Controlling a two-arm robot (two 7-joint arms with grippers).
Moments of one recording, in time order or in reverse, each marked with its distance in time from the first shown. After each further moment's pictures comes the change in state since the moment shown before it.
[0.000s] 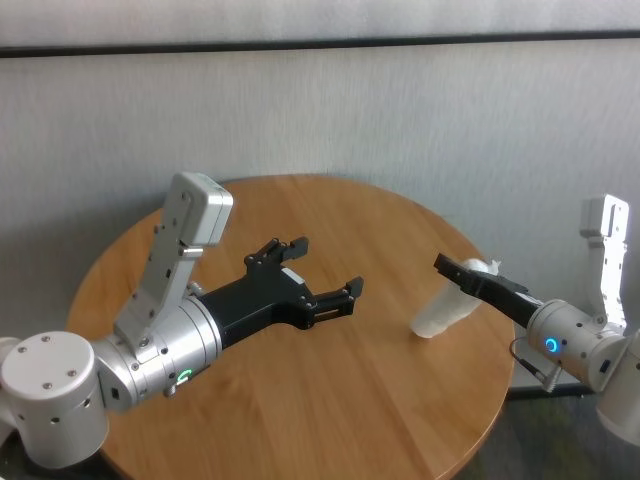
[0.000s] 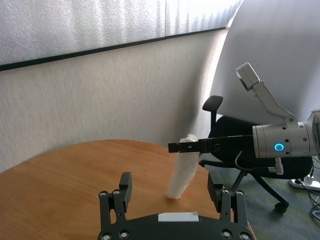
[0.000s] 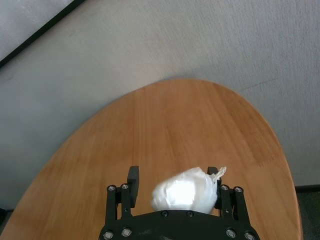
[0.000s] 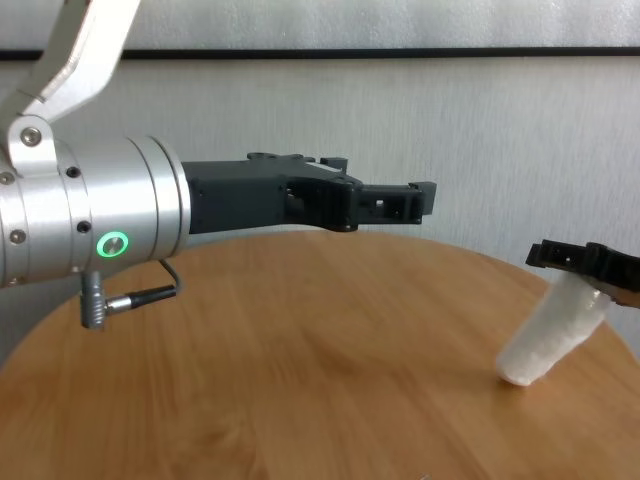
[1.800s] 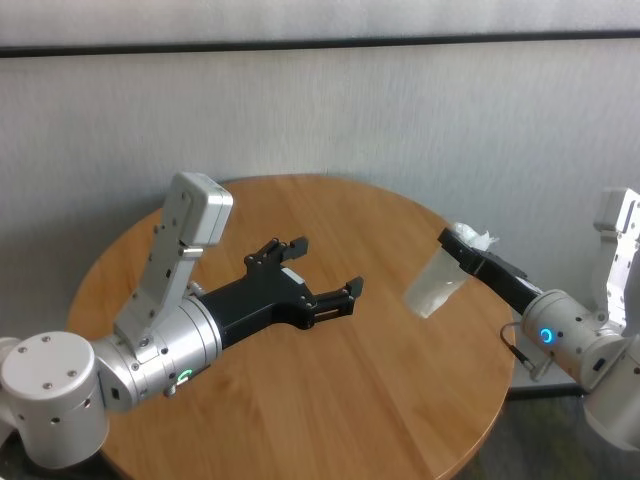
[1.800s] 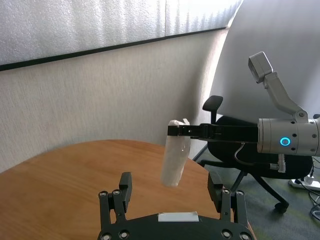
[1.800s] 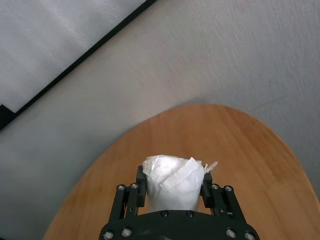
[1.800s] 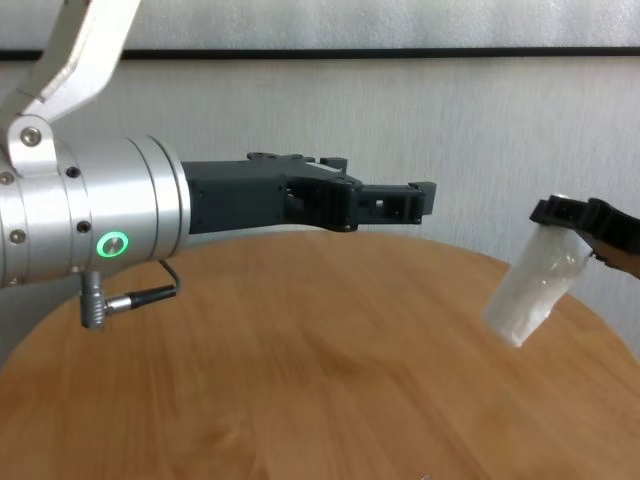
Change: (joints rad) left arm 0.000 0.000 0.000 0.000 0.000 0.000 0.000; right arm -0.042 -0.022 0.016 -0.080 0.074 -0.107 -0.044
